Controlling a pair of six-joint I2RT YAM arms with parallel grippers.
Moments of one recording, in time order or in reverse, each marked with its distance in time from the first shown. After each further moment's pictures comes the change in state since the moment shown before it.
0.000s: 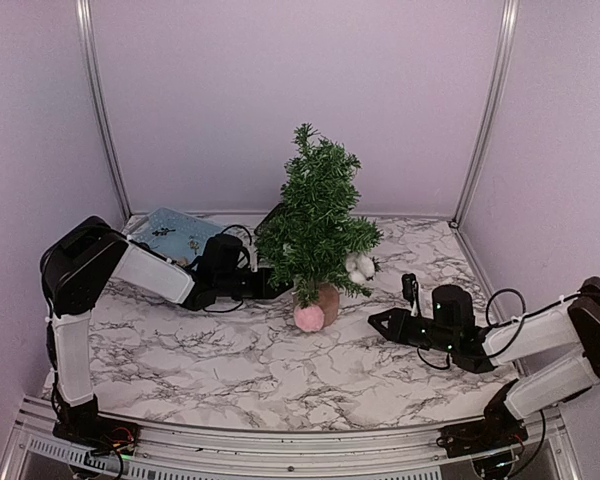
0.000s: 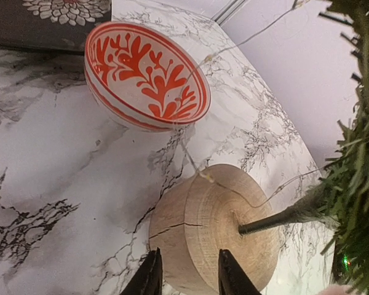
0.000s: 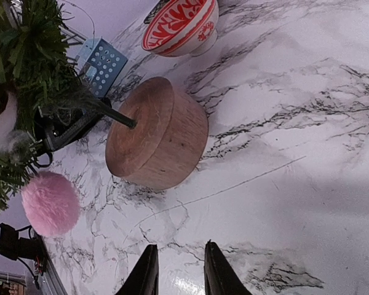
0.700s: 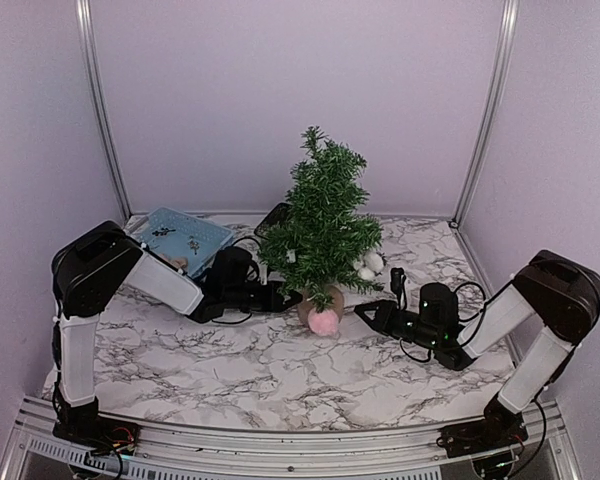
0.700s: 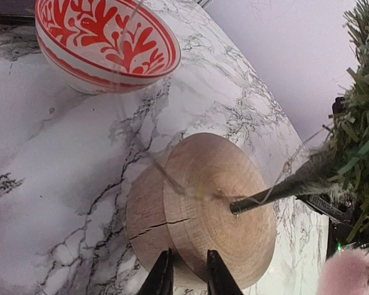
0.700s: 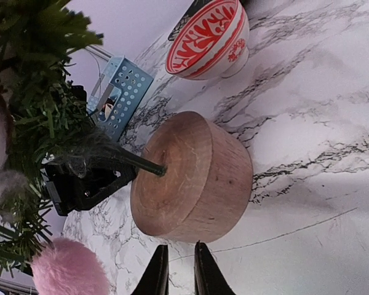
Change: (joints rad) left arm -0.062 0.058 -0.017 0.080 0.023 -0.033; right arm 0.000 0.326 0.065 0.396 -0.043 0.108
